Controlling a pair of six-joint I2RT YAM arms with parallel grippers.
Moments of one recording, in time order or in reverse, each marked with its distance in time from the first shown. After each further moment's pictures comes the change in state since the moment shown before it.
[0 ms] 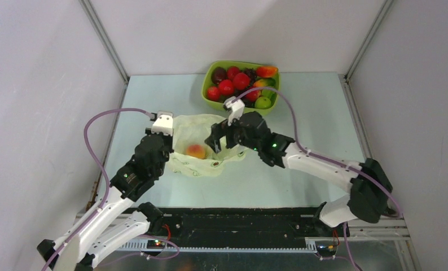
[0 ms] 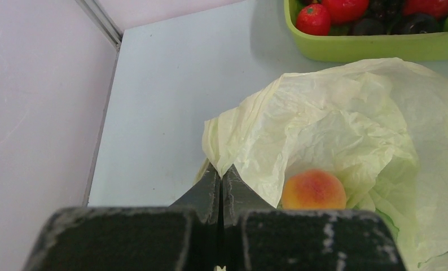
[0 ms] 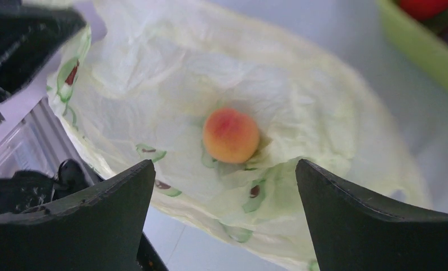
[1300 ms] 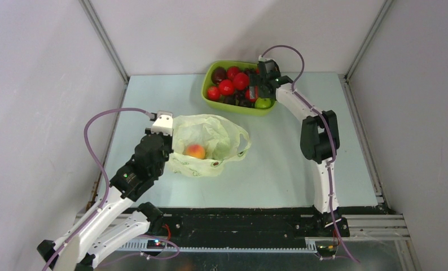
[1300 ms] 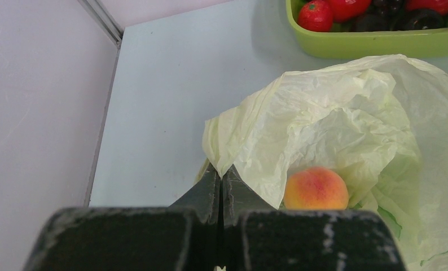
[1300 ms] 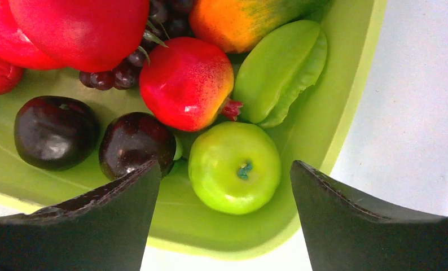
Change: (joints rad) left arm 0.006 0.000 0.004 -0.016 -0.002 0.000; right arm -0.559 0.716 0.857 -0.569 0.229 -0.122
